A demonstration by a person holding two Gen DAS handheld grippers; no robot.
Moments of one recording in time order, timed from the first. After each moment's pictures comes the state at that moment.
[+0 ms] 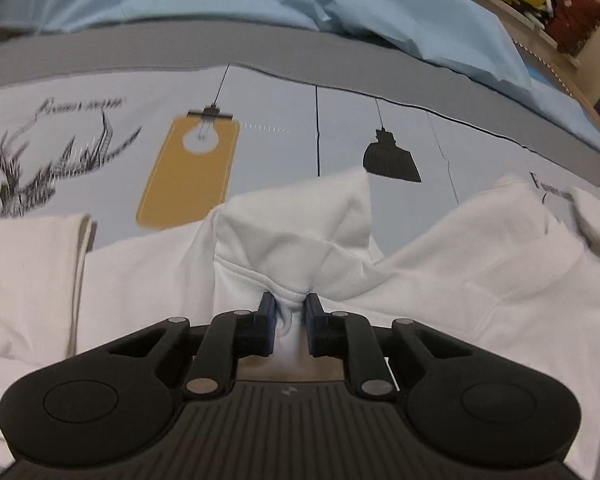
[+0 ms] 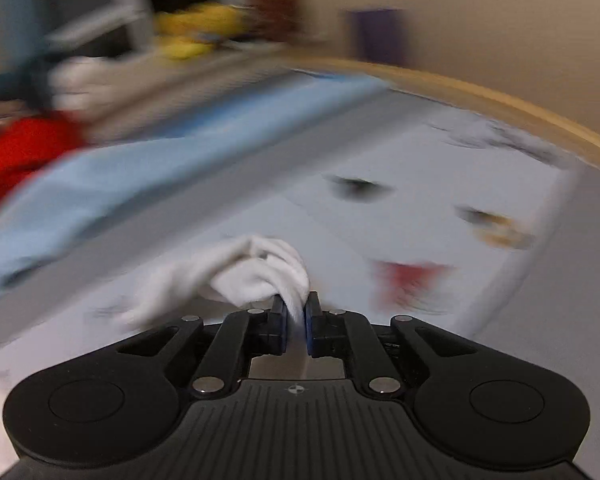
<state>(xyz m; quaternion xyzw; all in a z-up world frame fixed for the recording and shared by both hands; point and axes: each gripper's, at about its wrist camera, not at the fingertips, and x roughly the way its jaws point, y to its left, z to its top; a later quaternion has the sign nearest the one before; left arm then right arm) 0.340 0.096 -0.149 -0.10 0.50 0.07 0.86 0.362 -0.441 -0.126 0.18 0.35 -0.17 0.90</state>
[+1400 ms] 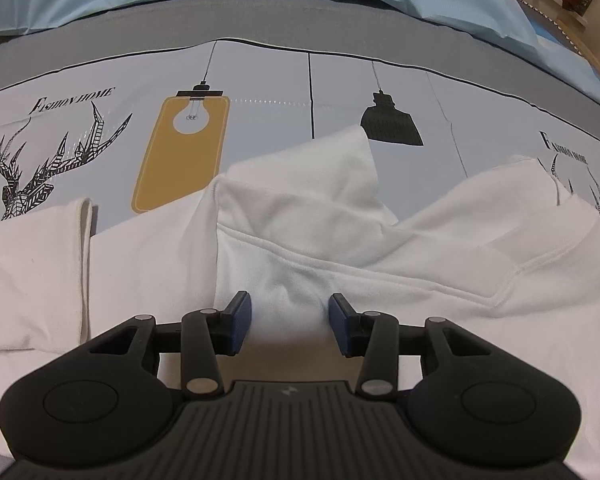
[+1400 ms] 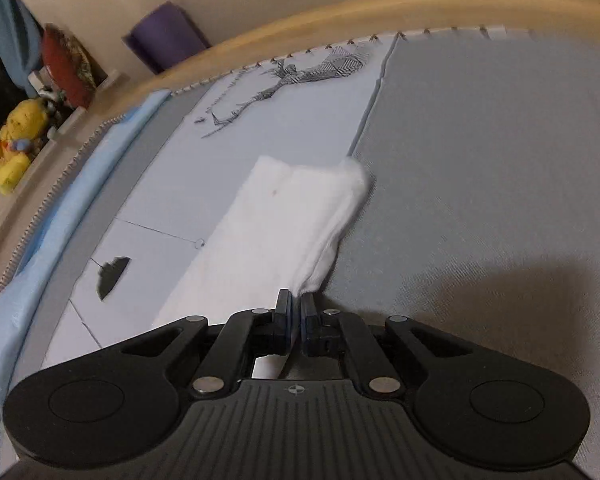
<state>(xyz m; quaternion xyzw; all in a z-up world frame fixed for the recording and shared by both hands) 0.350 0.100 -0.145 -0.07 0.55 0.07 0.83 0.350 -0.663 -0.200 0.40 0.29 -0.28 0.82</state>
